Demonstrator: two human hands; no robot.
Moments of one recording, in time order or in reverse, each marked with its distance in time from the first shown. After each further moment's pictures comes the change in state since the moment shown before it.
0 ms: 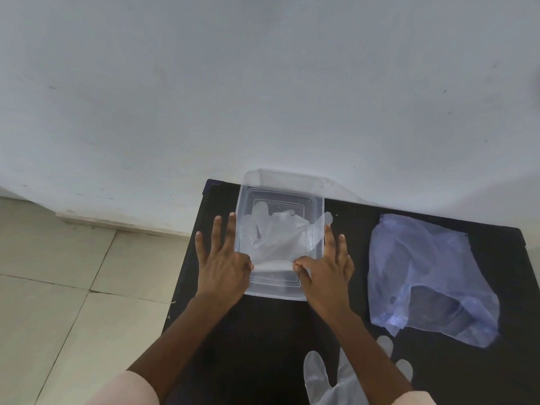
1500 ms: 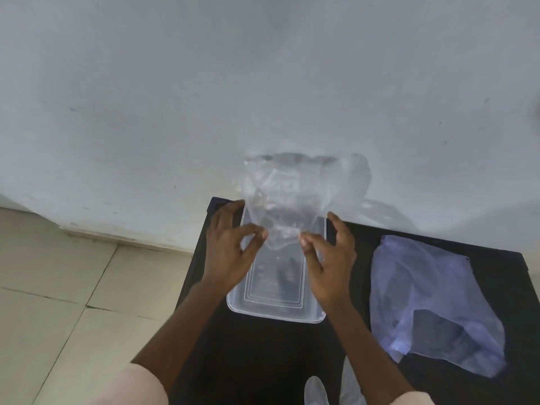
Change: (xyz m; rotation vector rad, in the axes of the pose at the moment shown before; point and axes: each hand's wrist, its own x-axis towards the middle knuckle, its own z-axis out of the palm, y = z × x) left_hand 0.043 -0.011 -0.026 -0.758 0.572 0.171; right_hand 0.039 -0.029 -0.033 0.362 0.321 -0.119
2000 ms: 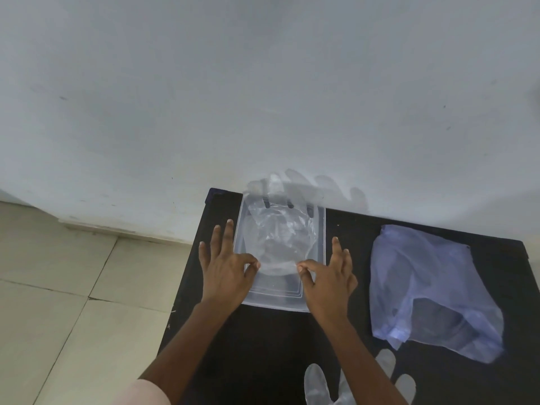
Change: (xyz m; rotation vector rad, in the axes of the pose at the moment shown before) left_hand -0.047 -0.010 0.018 0.395 -0.303 -0.232; right_hand -0.042 0.020 0.009 -0.276 -0.294 0.292
